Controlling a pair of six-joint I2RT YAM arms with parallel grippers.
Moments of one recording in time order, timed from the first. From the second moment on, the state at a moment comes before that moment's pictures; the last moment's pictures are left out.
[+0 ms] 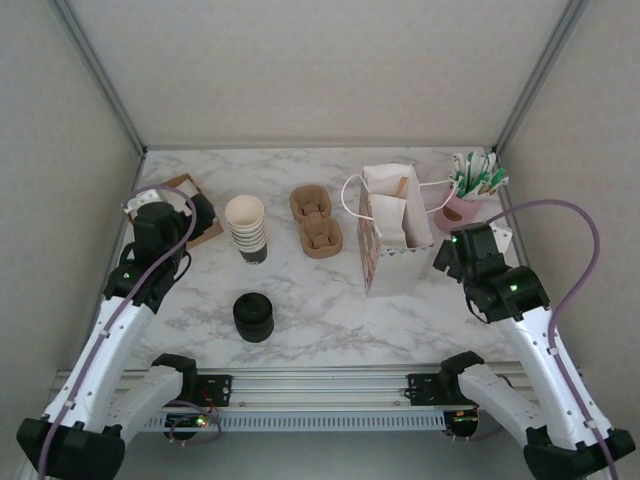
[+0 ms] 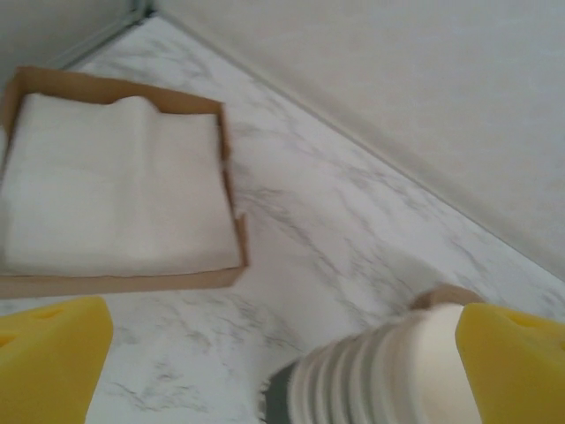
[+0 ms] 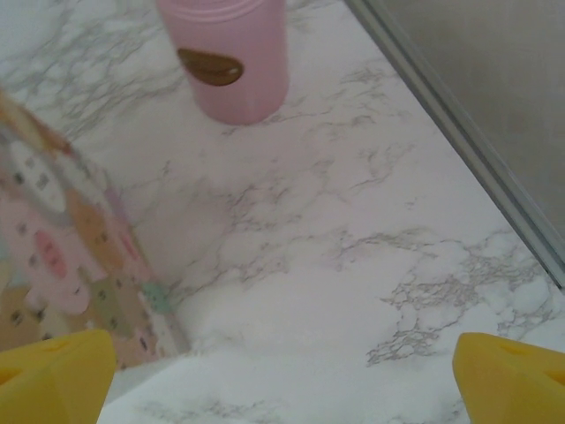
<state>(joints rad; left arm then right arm) -0.11 0.88 0.87 -0.45 -0.27 -0.64 0.34 0.83 1.04 -1.16 0.48 0.62</state>
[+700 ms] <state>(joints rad) 0.02 1.23 0.52 0.28 -0.33 -0.41 -0.06 0.79 0.49 -0.31 0.31 0.48</state>
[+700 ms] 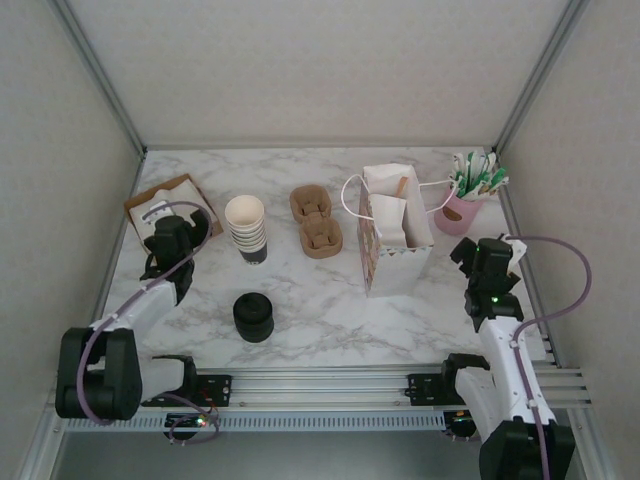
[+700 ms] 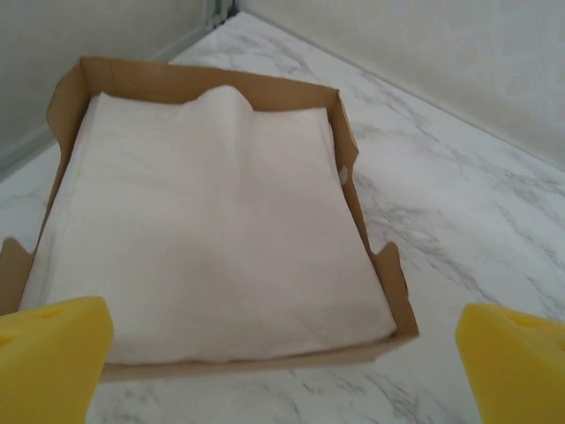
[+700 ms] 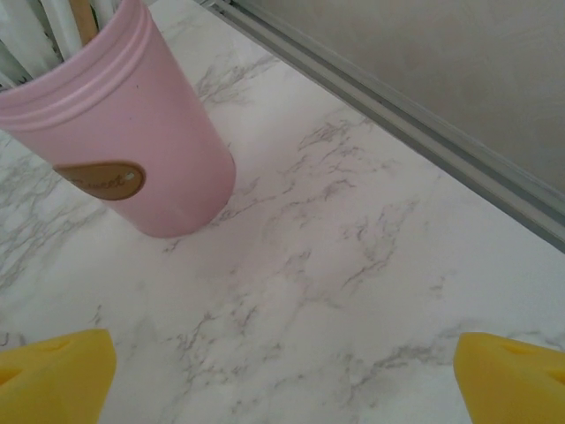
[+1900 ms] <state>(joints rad) 0.04 1.53 0.19 1.17 -0.19 -0.18 0.06 1.47 0.36 0.69 0.22 0.13</state>
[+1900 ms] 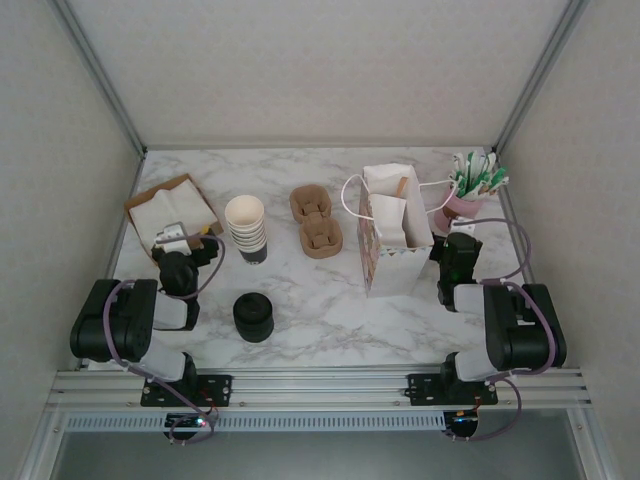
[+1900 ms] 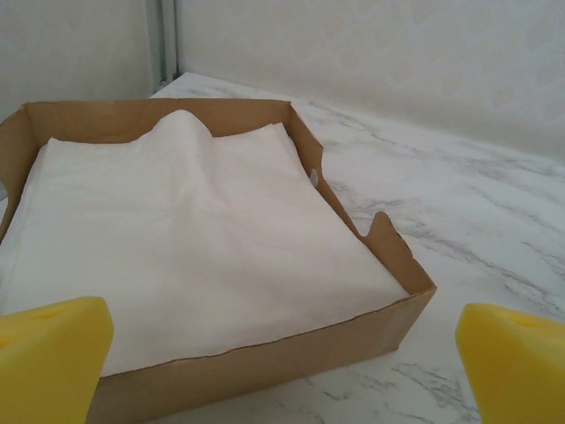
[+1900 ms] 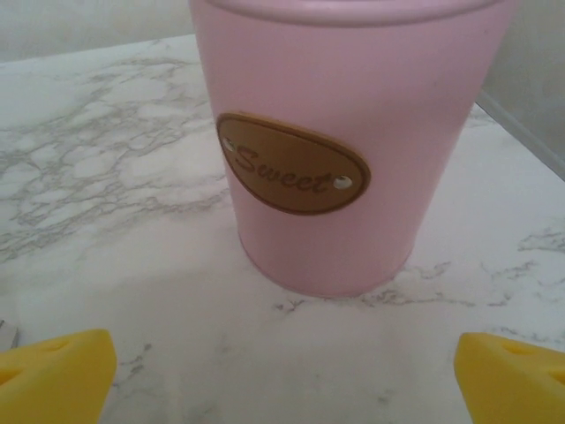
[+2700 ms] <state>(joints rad) 0.04 1.53 0.19 1.18 -0.21 -0.18 0.08 1.54 0.36 0.74 0.18 0.09</state>
